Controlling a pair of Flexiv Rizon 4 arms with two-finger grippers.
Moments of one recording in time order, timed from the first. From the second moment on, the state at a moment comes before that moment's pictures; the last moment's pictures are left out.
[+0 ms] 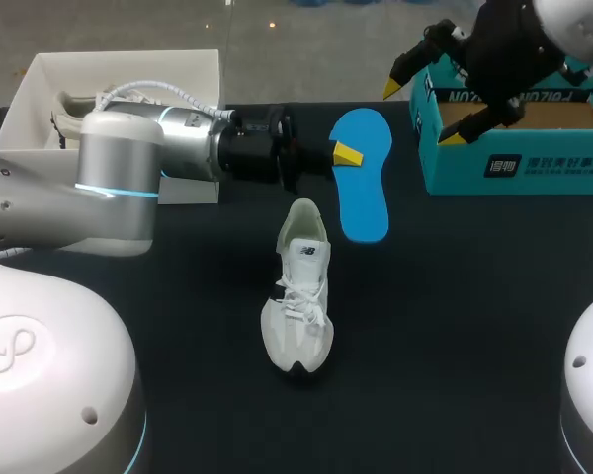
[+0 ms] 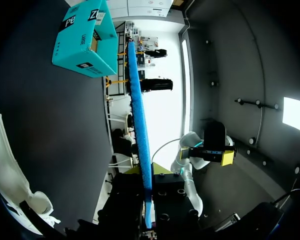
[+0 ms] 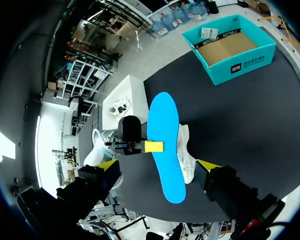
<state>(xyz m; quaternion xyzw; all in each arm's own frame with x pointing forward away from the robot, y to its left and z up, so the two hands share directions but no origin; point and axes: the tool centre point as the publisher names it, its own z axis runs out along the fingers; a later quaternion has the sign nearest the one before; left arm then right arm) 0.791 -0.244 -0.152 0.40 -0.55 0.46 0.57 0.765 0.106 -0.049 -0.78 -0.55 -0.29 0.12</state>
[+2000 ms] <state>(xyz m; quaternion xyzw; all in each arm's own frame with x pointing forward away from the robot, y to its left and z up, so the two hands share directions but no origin) 0.775 -0.243 -0.186 0.43 -0.54 0.45 0.58 0.738 0.157 -0.128 -0.75 -0.65 -0.08 -0.01</state>
